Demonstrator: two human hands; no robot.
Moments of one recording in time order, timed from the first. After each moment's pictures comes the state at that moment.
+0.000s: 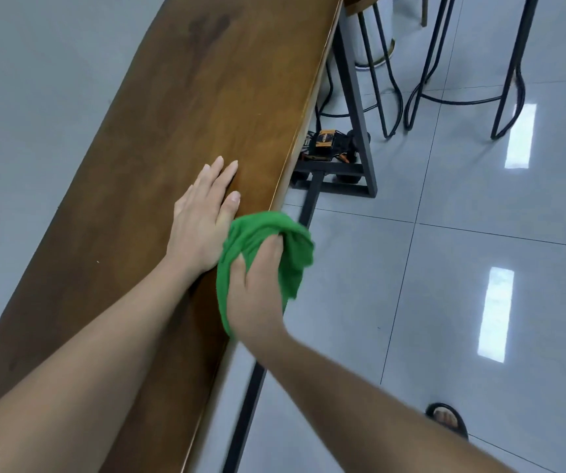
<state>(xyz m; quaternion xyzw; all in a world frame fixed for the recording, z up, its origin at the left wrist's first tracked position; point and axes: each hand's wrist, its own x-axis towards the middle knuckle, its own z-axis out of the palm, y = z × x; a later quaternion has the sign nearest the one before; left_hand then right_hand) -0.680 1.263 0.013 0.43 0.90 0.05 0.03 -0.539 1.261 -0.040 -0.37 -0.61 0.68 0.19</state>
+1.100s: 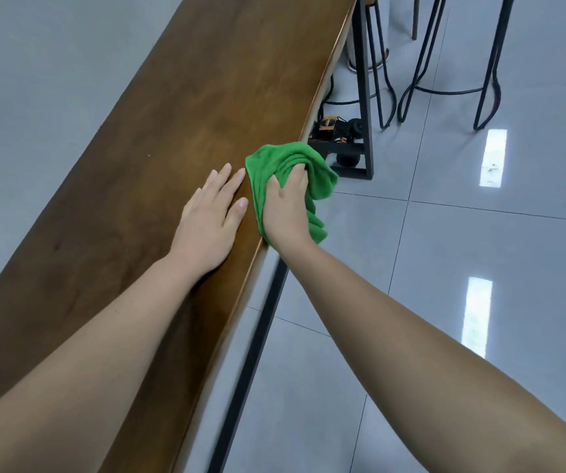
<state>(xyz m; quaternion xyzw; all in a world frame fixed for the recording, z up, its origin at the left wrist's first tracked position) -0.571 1.036 0.010 0.44 0.89 0.07 0.05 -0.493 1.156 -0.040 -0.36 -0.57 0.69 0.26</state>
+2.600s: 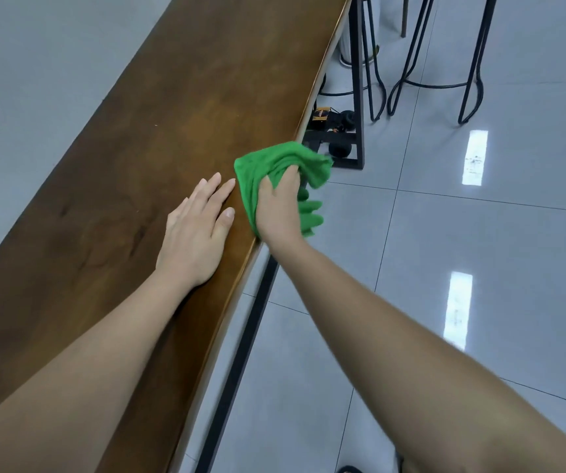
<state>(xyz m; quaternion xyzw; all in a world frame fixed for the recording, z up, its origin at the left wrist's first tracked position) -0.529 0.946 0.008 0.44 0.90 0.06 0.02 -0.460 1.083 -0.034 -0.38 -0.57 0.68 0.26</state>
